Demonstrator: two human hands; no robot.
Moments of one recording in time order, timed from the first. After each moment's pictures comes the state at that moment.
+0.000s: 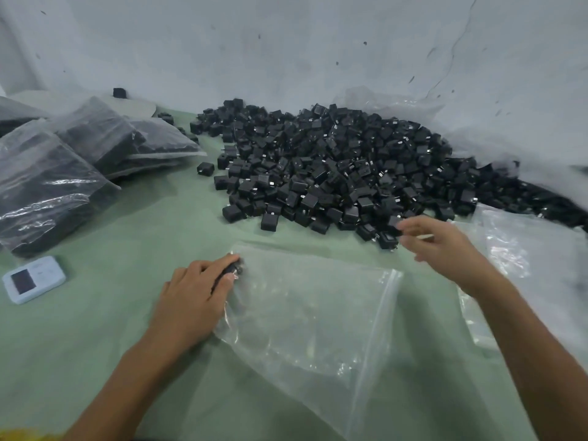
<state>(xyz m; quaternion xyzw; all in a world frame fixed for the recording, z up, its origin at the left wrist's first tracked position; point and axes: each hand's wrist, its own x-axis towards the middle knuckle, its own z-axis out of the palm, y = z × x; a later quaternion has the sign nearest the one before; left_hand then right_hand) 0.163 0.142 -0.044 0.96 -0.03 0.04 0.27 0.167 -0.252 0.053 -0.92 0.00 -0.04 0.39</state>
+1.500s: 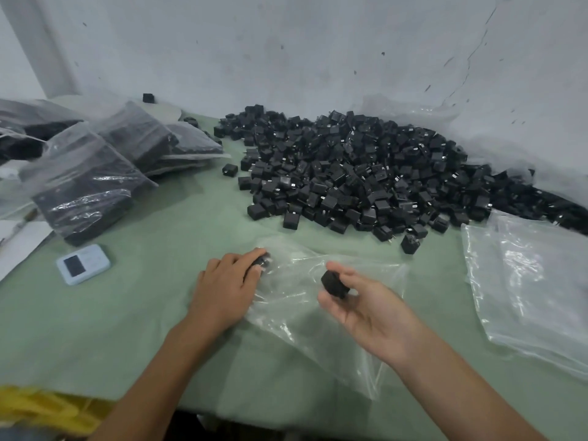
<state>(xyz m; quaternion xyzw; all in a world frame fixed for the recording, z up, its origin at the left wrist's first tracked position) 0.162 0.141 -0.044 0.96 -0.05 0.05 0.27 0.094 -0.087 0.040 -0.45 0.21 0.17 0.85</state>
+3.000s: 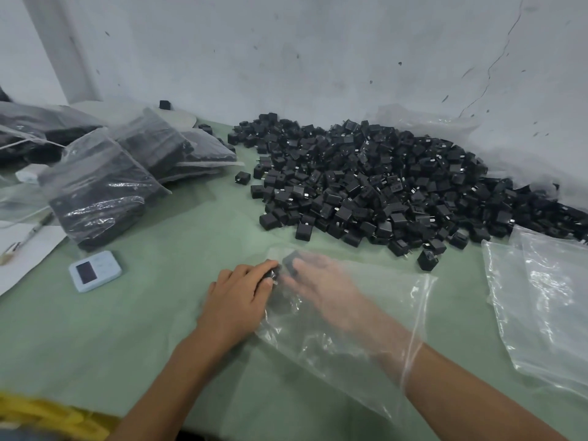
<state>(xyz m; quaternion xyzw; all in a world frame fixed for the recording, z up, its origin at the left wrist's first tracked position) 0.162 0.141 -0.045 0.96 -0.04 0.04 0.29 0.184 -0.038 -0.011 -0.61 0.05 0.16 0.78</state>
